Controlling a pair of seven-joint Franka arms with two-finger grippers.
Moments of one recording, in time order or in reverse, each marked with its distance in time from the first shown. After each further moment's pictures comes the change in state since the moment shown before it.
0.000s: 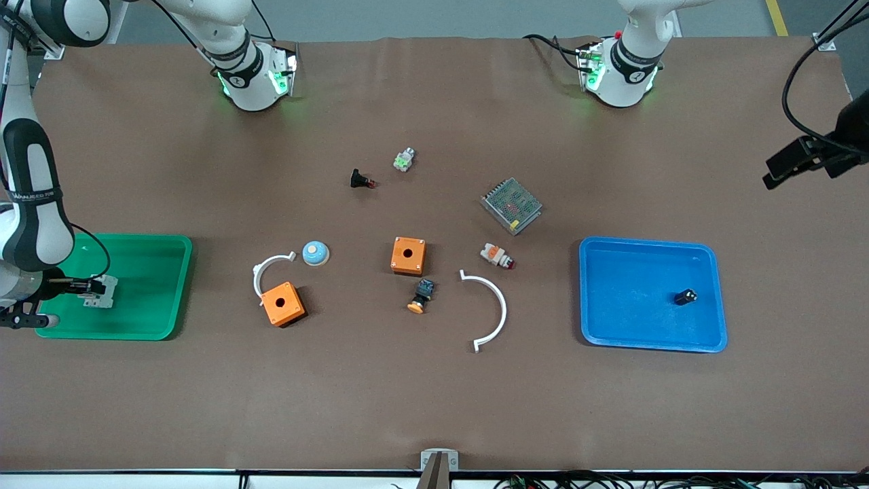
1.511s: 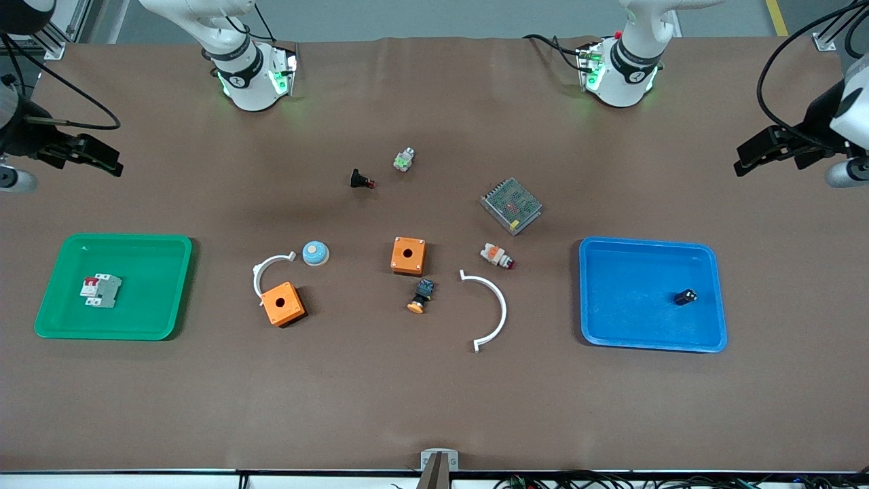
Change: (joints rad) left arm -0.057 -0.009 0.018 -0.036 -0.044 -0.009 0.014; right arm 0.376 -0.782 0.021 -0.125 0.051 -0.615 0.454
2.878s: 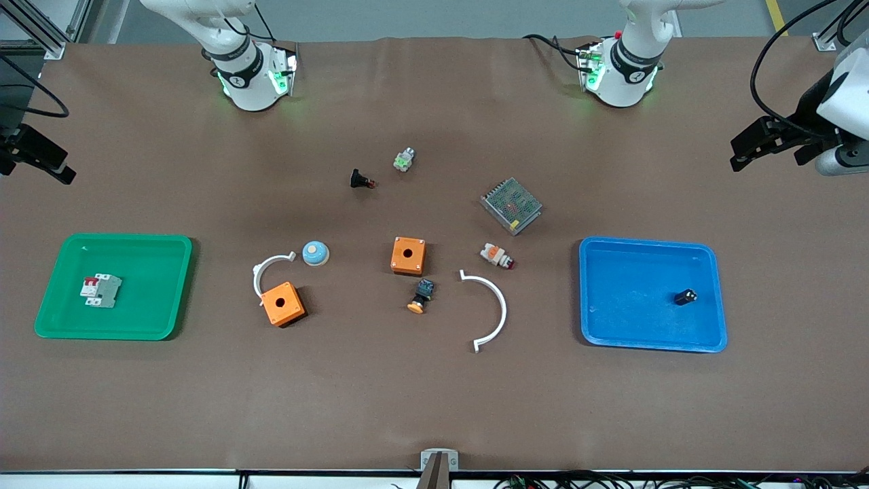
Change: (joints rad) left arm -0.001 -0.018 -0.026 0.011 0.036 0.017 0.000; right arm -0.026 0.025 0.000 0.133 0.039 0.060 0.002
